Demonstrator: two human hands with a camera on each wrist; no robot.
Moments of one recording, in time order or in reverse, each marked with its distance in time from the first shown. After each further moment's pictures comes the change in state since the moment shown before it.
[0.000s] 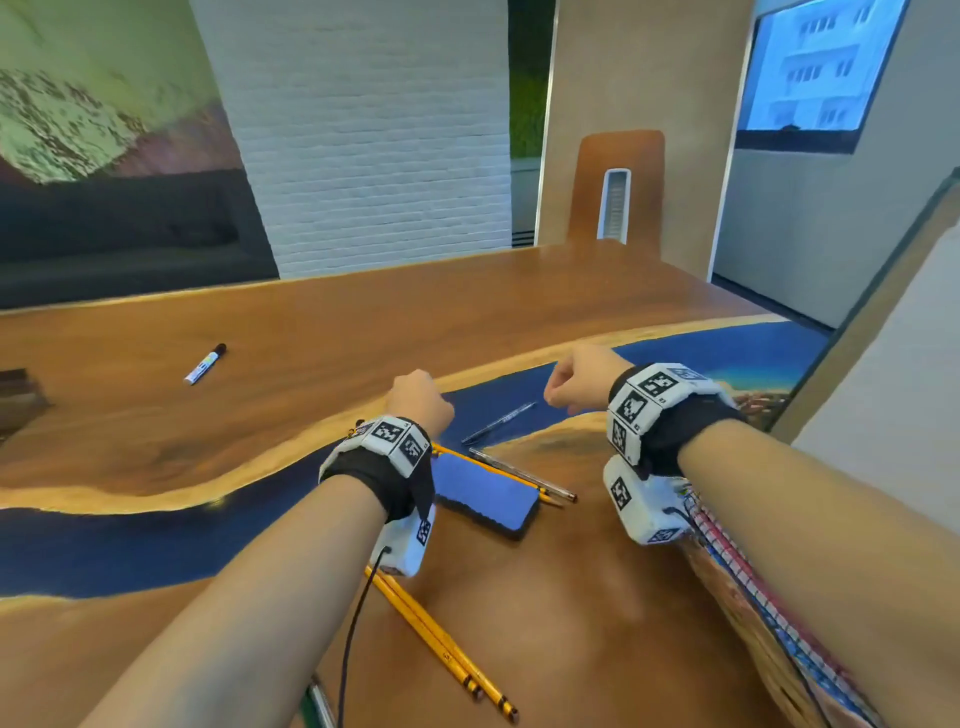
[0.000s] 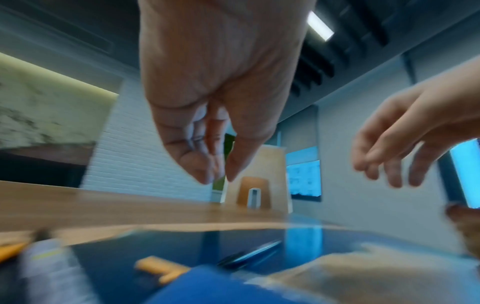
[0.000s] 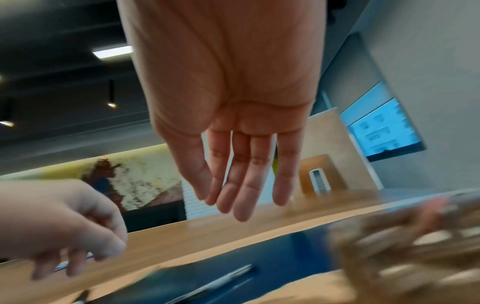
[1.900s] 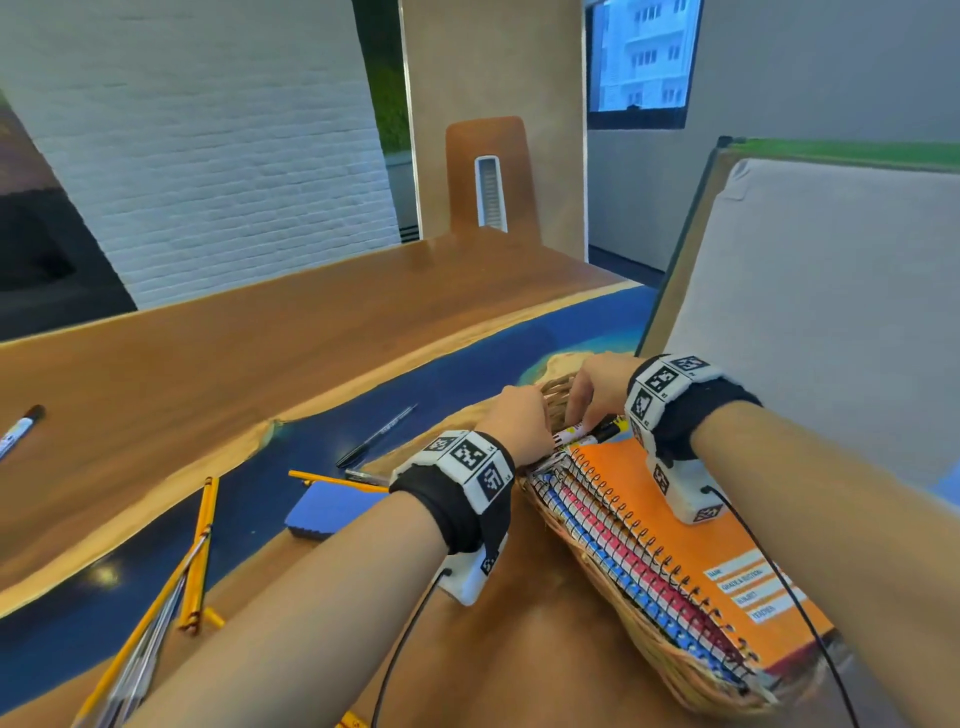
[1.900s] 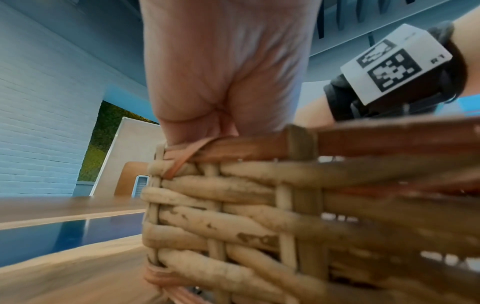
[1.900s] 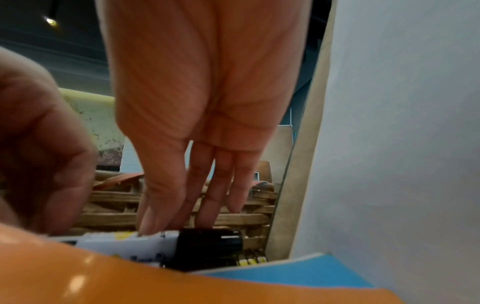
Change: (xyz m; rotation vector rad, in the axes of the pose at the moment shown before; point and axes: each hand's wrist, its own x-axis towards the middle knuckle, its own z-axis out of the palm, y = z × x) left_hand -0.075 0.182 0.077 -0.006 -0.347 0.582; right_hand -0.044 0.137 -0.048 -0.233 -0.103 0.123
